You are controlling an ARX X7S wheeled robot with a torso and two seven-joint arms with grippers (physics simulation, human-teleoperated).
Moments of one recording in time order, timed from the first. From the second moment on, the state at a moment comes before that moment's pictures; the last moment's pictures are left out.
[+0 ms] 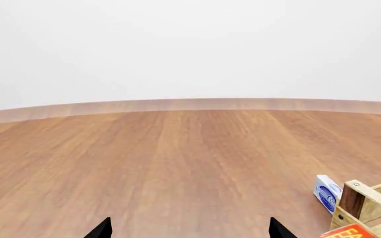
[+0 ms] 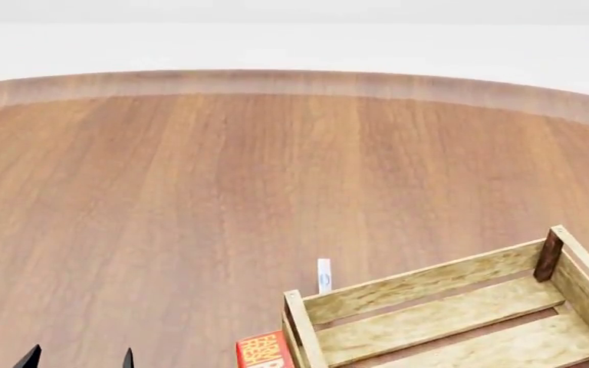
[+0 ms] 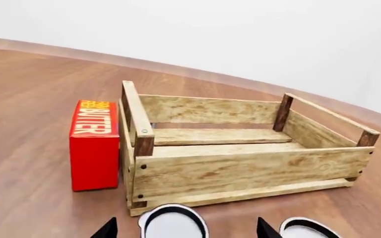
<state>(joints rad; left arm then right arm) -0.02 -0.19 0.24 -0.02 -0.18 0.04 -0.23 -0.57 0.31 -0.34 0.05 -0.08 -0.58 0.50</state>
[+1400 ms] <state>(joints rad) -0.03 -0.21 0.27 -0.02 -0.20 0.05 -0.26 -0.34 0.24 -0.40 0.35 0.00 -0.46 0.47</state>
